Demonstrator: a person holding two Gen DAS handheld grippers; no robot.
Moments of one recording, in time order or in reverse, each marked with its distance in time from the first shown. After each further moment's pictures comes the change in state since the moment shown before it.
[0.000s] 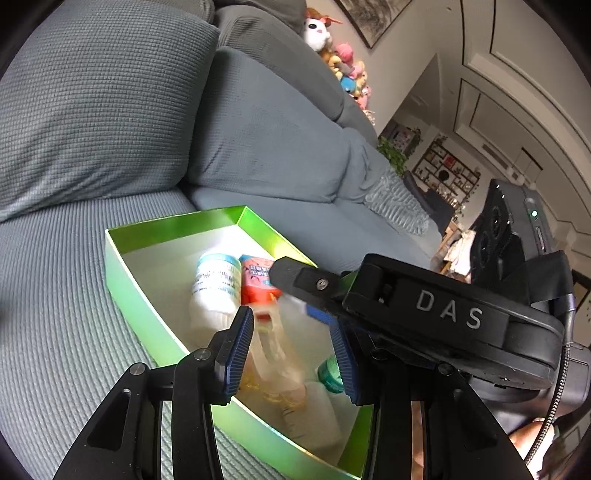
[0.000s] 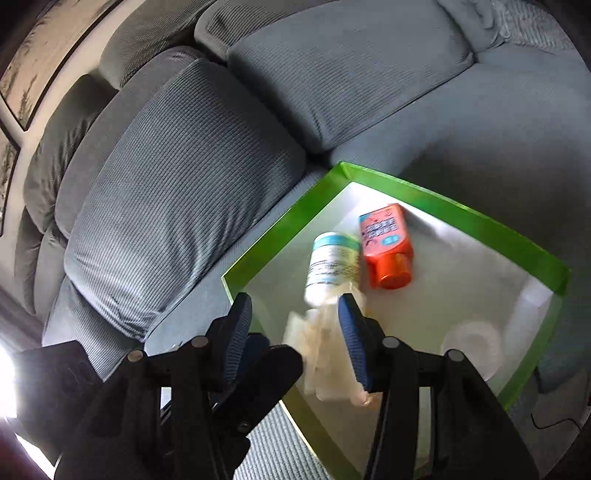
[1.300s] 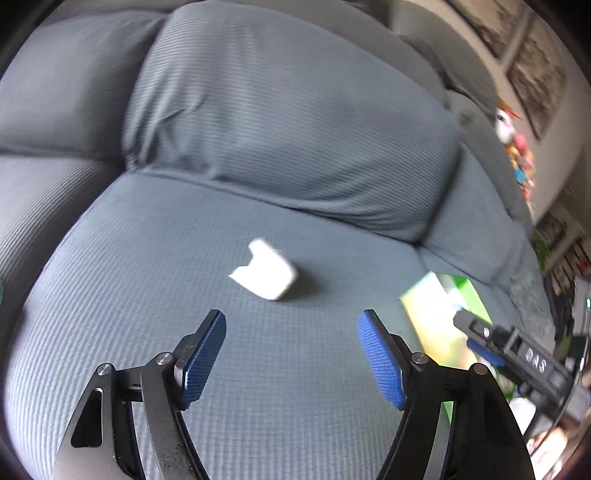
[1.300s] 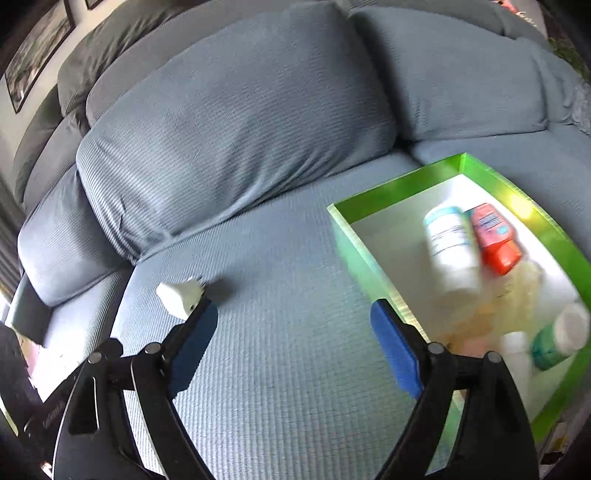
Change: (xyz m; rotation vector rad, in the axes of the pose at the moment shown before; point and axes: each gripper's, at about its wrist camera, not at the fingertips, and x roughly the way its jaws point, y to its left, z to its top) left arm -0.202 0.165 -0.055 -0.409 -0.178 0.566; right arm 0.050 0.121 -0.073 -0.342 0.110 0.026
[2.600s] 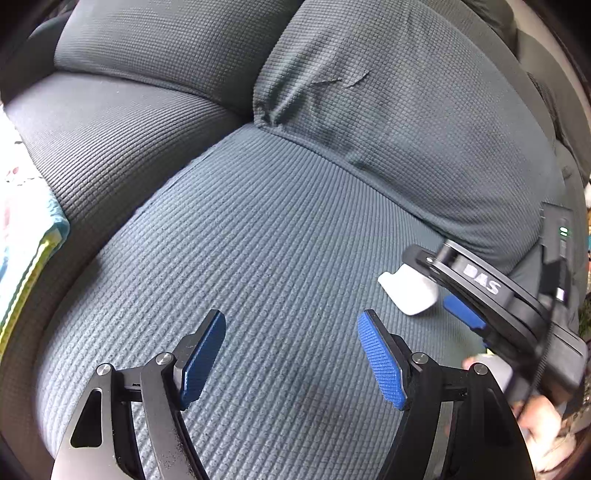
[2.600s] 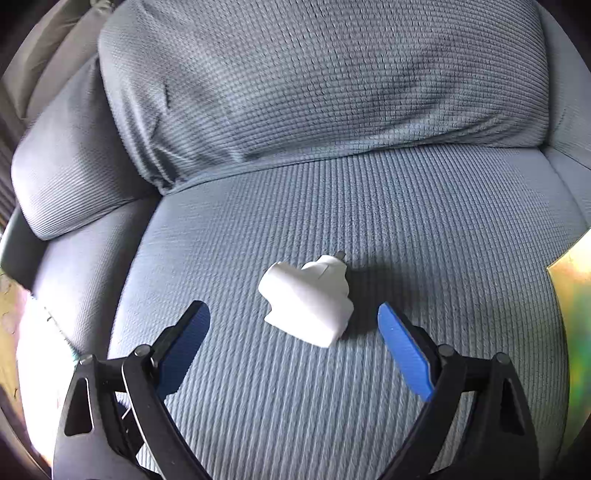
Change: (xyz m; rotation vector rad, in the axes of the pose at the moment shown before) left arm 0.004 0.099 0.012 -0.246 0.081 0.243; right arm 0.146 0.158 0.006 -0.202 0.251 -0.028
